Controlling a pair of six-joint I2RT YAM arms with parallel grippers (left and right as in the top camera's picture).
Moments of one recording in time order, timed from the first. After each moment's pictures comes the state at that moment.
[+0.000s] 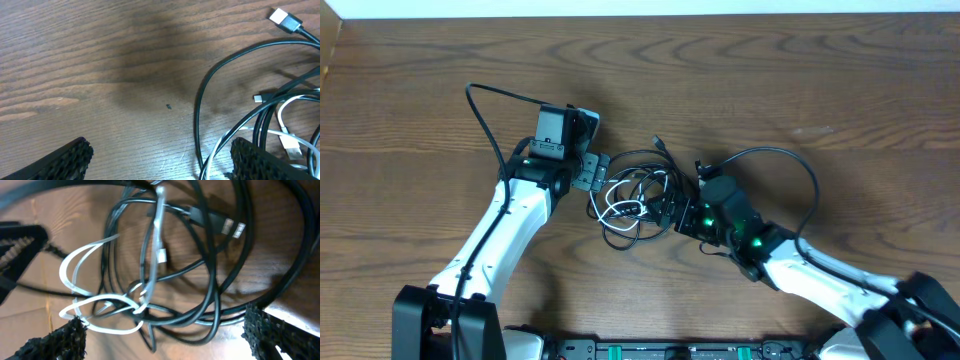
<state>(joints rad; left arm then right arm) -0.22 1.49 0.96 -0.50 -0.04 0.12 0.69 1.48 0.56 0.20 -0.24 1.05</state>
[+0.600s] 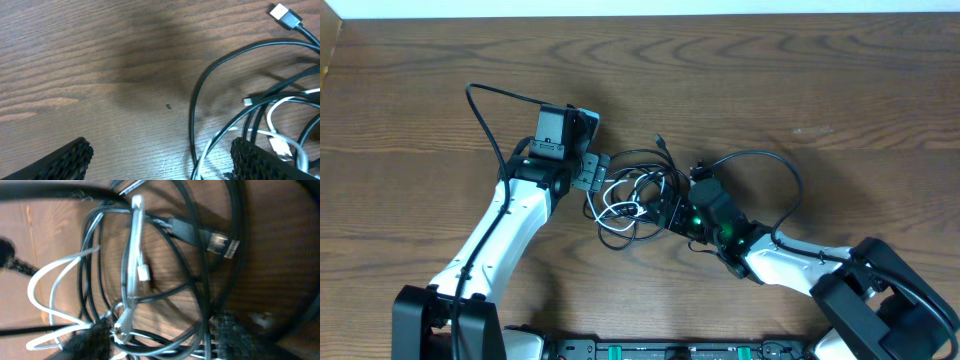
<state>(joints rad) -0.22 1.49 0.96 -0.50 -0.04 0.12 0.71 1.67 0.56 0.41 -0.20 1.11</state>
